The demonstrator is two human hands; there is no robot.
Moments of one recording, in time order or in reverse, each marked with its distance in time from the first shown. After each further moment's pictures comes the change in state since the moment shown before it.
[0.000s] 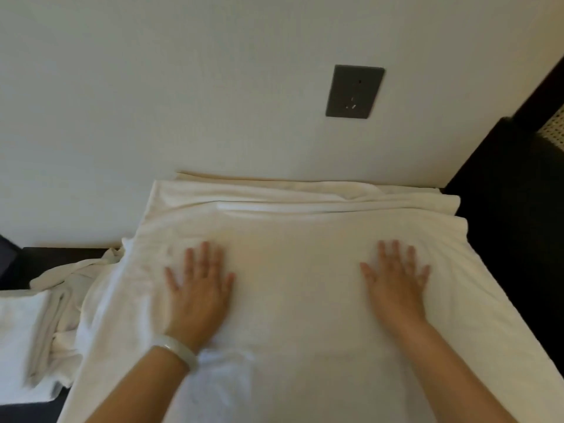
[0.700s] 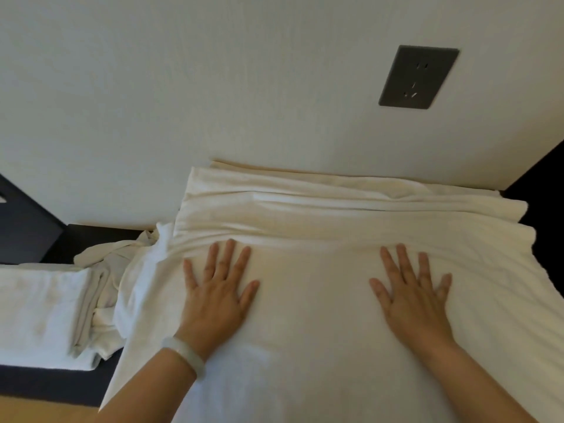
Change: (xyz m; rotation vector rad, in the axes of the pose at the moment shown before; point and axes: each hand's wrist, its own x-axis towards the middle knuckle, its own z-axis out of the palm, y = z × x) left_hand 0.000 -0.044 0.015 0.081 0.065 0.071; right_hand 0.005 -0.014 0.036 -0.075 -0.080 -0.169
